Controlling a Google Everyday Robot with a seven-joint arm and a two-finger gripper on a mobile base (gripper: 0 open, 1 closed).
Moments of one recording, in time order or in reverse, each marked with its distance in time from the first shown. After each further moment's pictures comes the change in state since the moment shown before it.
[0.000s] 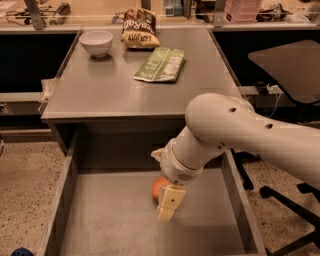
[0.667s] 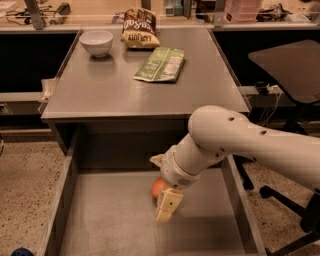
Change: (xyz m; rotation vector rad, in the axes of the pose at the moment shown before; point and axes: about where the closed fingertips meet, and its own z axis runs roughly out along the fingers) arm 0.011 -0.005 0.030 -0.020 -0.069 0.018
